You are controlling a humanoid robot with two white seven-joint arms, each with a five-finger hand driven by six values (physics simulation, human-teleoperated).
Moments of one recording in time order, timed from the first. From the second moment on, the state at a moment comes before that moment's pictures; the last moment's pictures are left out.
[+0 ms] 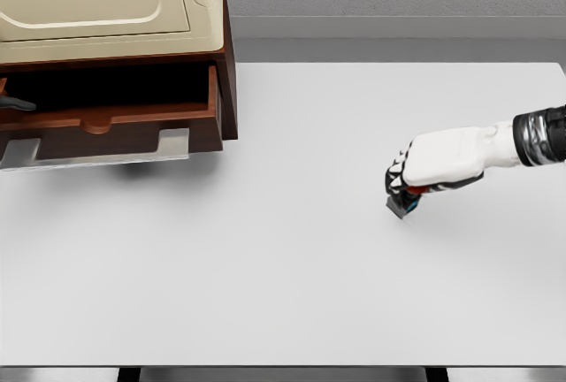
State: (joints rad) left arm -0.57 1.47 -0.73 -1.51 0.55 -0.61 -0.61; right arm -1.14 -1.02 1.29 -1.64 0.20 -0.61 0.61
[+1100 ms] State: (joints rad) left arm -0.57 1.47 -0.73 -1.50 0.55 -0.61 -0.61; right arm -1.42 -0.62 1.26 -1.45 0.17 -0.61 0.61
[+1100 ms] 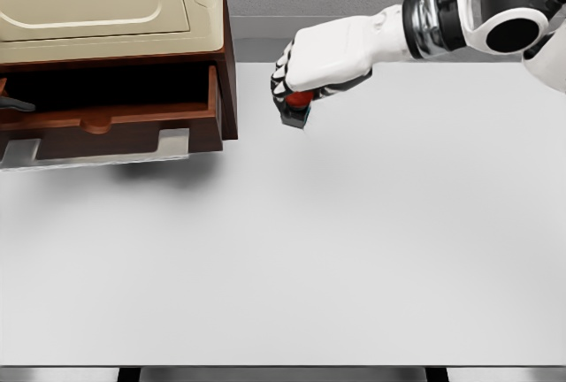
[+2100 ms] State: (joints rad) left arm -0.57 1.47 -0.73 -1.51 0.55 -0.61 -0.61; right arm -1.60 -0.25 1.26 -1.13 0.13 -0.61 0.61
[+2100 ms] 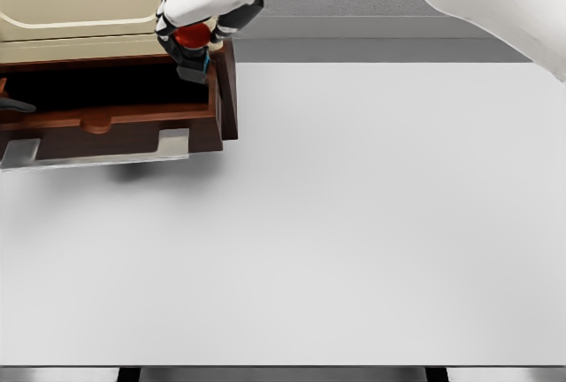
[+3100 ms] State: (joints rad) left arm -0.58 1.46 -0.73 -1.51 0.55 -0.61 -0.61; right arm -1.34 -0.61 1.16 -1.37 0.20 -0.61 0.61
